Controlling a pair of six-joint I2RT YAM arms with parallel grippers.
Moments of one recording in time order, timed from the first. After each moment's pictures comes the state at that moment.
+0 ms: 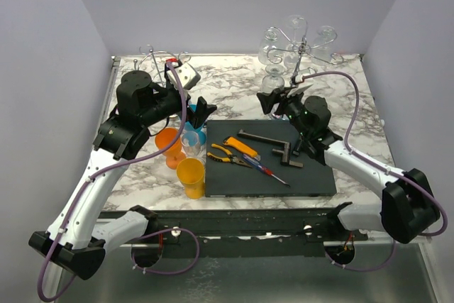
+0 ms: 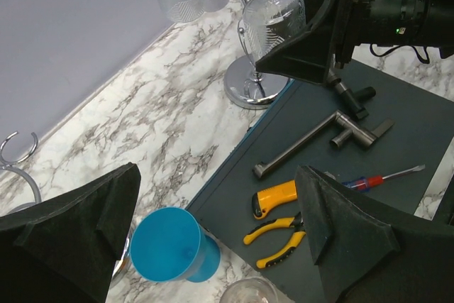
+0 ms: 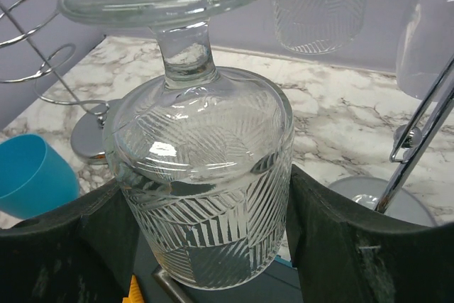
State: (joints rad) left arm -0.43 1.03 1.28 -0.43 0.45 0.20; right arm 0.51 1.28 0.75 0.54 0.03 0.15
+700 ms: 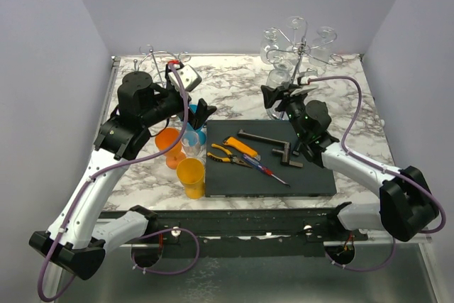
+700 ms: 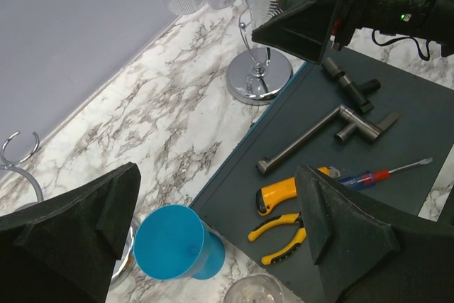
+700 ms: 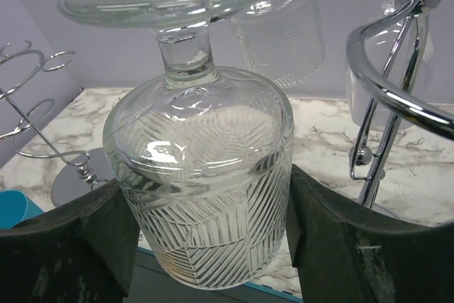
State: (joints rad) left arm -0.43 1.03 1.27 -0.43 0.45 0.23; right arm 0.54 1.30 0.72 0.72 0.21 0.15
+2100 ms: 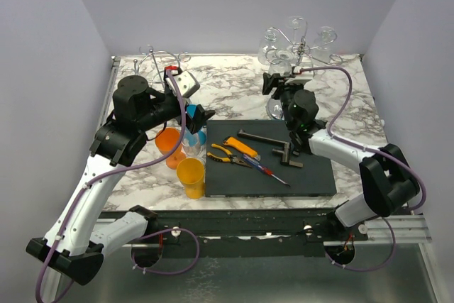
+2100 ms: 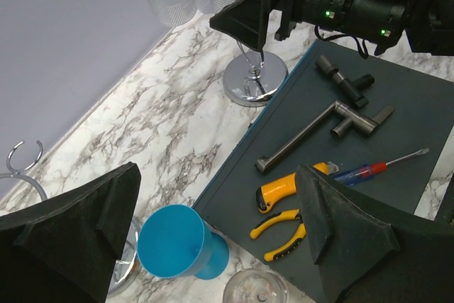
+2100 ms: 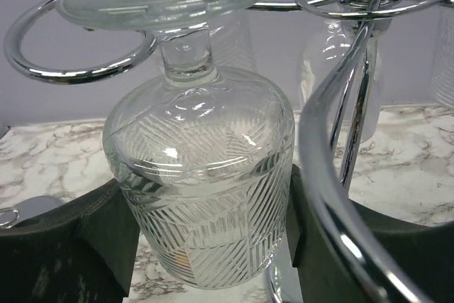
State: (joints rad) left arm -0.43 0.99 1.25 -0.45 0.49 0.27; right arm 0.54 1.49 0.84 0.81 0.40 0.11
